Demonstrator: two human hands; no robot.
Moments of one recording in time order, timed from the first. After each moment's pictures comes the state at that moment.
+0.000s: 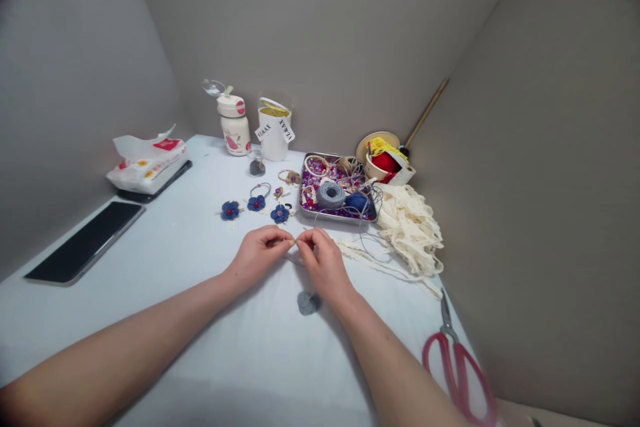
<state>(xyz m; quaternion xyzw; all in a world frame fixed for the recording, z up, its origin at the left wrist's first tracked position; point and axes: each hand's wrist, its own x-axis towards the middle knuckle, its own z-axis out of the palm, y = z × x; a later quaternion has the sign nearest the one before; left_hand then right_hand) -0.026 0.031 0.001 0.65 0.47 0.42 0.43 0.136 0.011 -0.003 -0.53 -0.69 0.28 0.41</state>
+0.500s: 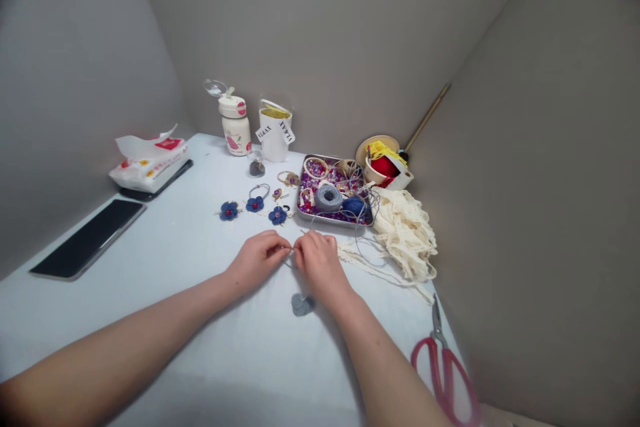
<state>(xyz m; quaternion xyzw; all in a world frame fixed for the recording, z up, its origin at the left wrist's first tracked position) -0.029 0.031 -0.003 0.77 0.46 0.34 0.30 0.143 0.014 0.004 -0.51 -0.82 0.10 0.25</state>
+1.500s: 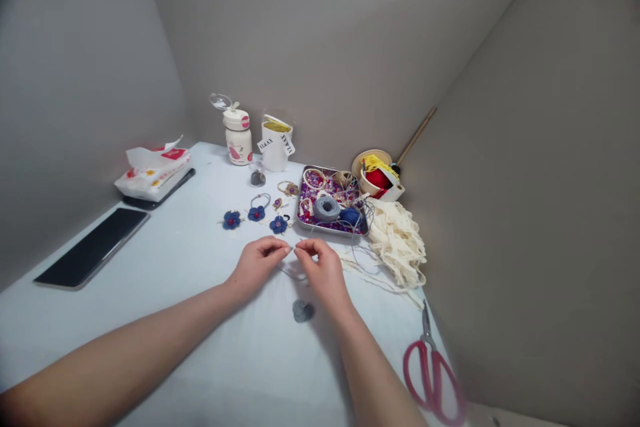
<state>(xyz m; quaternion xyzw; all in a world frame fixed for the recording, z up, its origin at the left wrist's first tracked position) -0.024 0.028 0.006 0.56 0.48 0.46 0.49 0.132 0.010 0.022 -0.58 -0.59 0.36 0.43</state>
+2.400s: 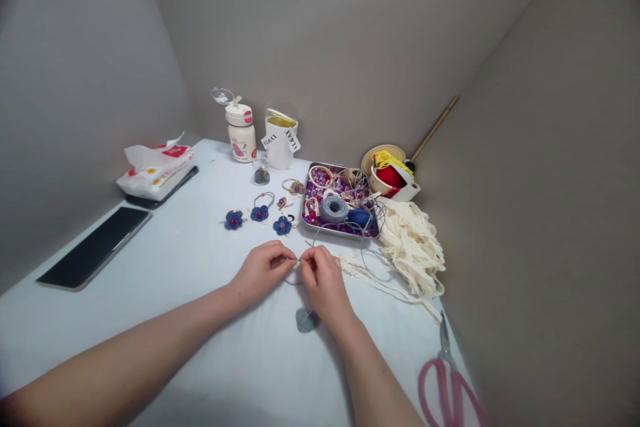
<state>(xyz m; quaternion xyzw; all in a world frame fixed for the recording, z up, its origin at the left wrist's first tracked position) -0.027 0.032 -0.001 0.72 0.47 0.36 0.36 0.139 0.011 -0.005 -0.57 -0.71 0.24 0.35</state>
